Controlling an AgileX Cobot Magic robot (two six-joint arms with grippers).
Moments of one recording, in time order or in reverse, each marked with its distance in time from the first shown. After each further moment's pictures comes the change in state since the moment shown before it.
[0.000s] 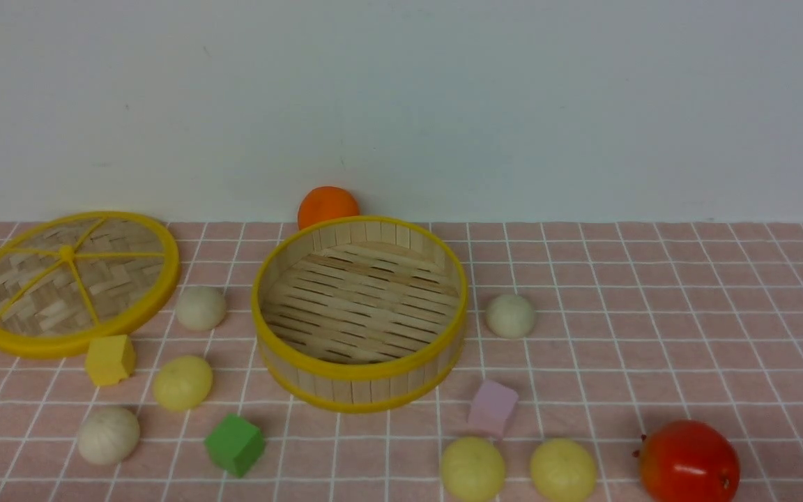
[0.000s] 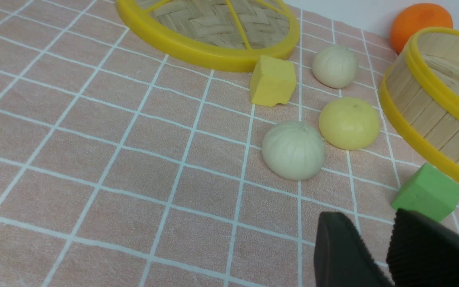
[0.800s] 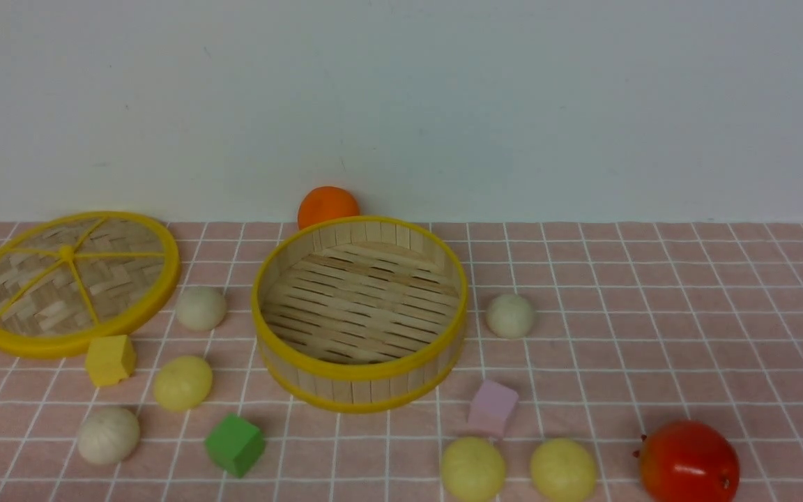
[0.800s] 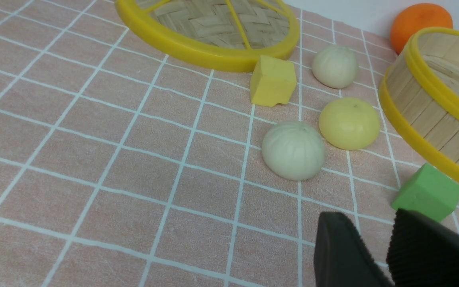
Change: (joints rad) right arm 0.014 0.409 -0.491 0.084 0.526 -0.138; left arm 0.000 0.000 0.000 0.000 0.000 0.000
